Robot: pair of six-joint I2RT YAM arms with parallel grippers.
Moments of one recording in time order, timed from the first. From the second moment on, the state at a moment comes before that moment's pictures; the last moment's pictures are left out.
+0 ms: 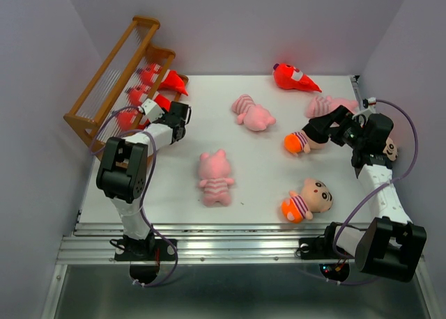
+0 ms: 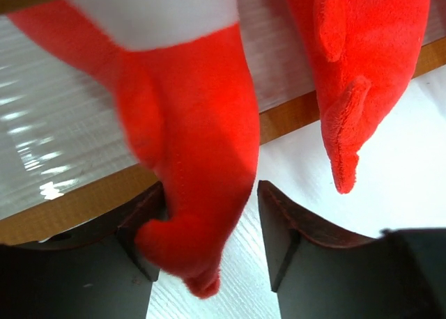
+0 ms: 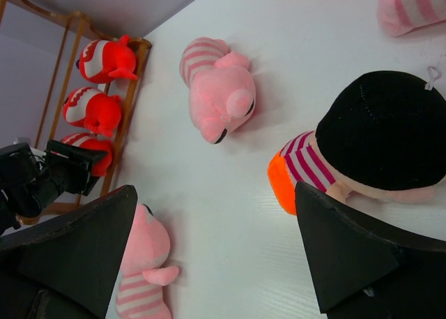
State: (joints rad) left arm -0.30 1.82 1.14 -0.24 -0.78 -1.01; right arm -0.25 1.11 0.75 0.04 -0.63 0.60
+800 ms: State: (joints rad) left arm -0.29 1.69 1.05 -0.21 -0.70 -0.96; right arm -0.25 1.11 0.75 0.04 -0.63 0.60
